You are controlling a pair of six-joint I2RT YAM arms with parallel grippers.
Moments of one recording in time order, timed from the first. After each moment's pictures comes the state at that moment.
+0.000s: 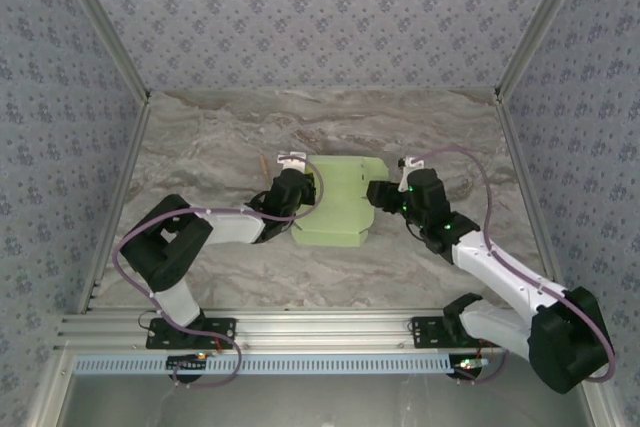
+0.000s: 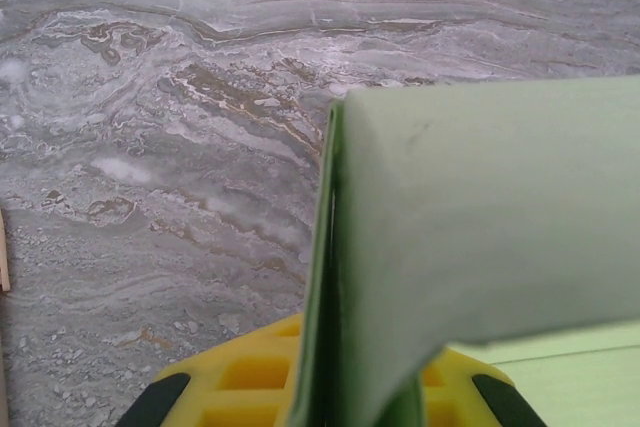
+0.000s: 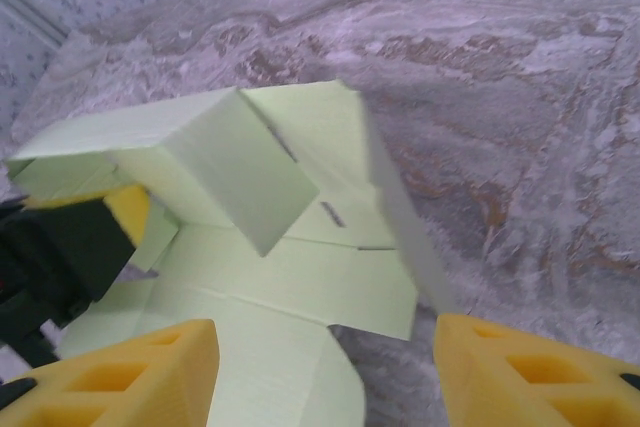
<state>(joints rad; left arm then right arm) -0.78 1.71 0.77 0.46 -0.39 -0.40 0.51 1.05 0.59 -0.04 0.02 0.49</state>
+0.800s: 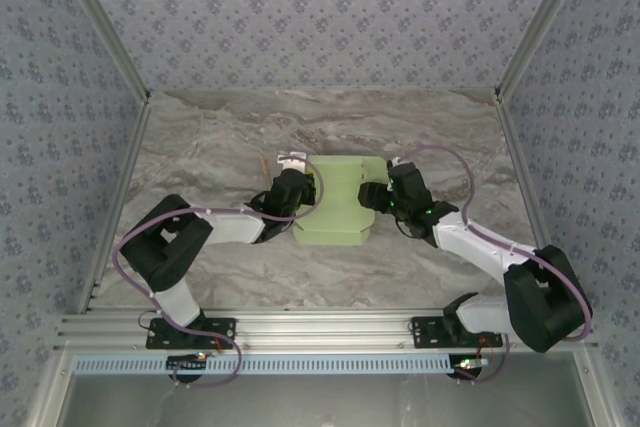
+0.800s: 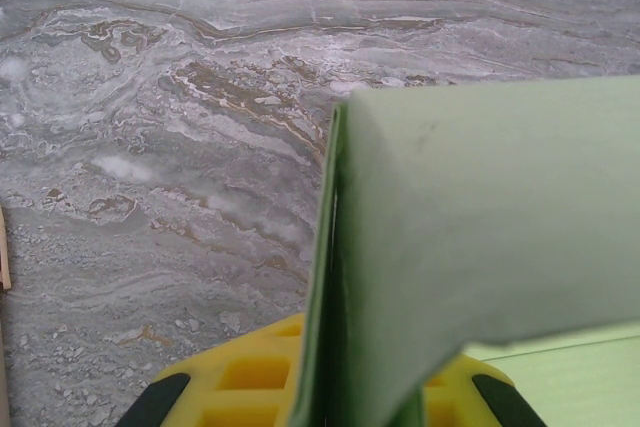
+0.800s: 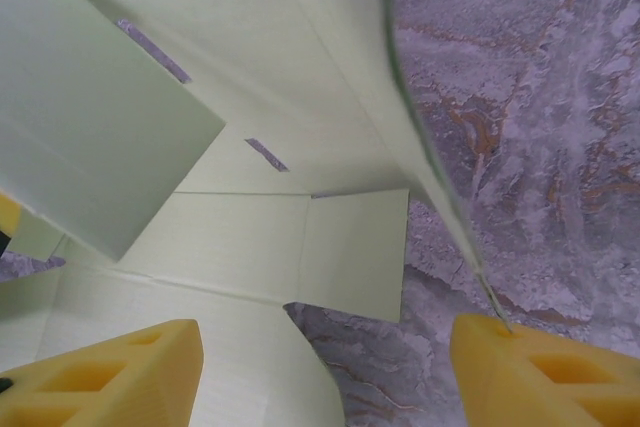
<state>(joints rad) -0.78 1.71 0.77 0.46 -0.39 -0.40 0.51 1.29 0.65 -0.06 0.02 0.57</state>
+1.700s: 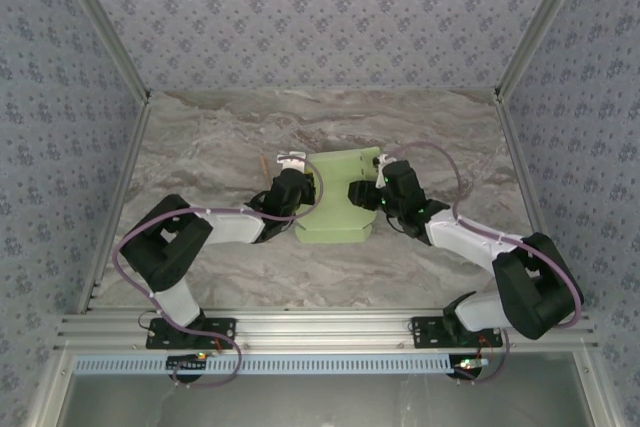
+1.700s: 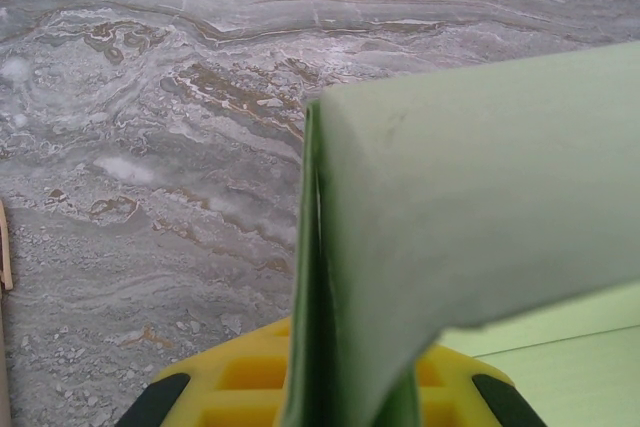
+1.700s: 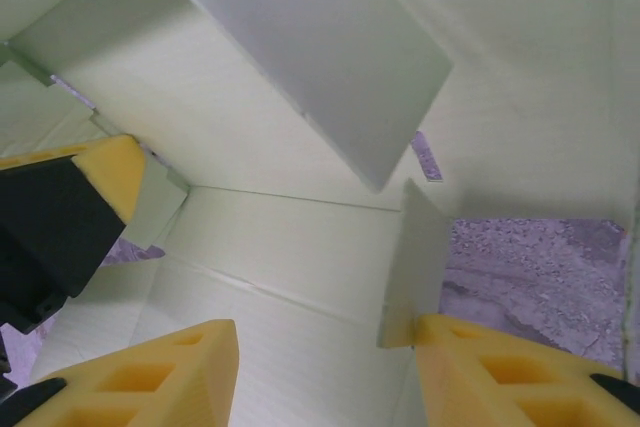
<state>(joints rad) -0.77 1.71 0.77 0.46 -0.39 -0.41 0.54 1.35 0.65 0.11 -0.09 0.50</state>
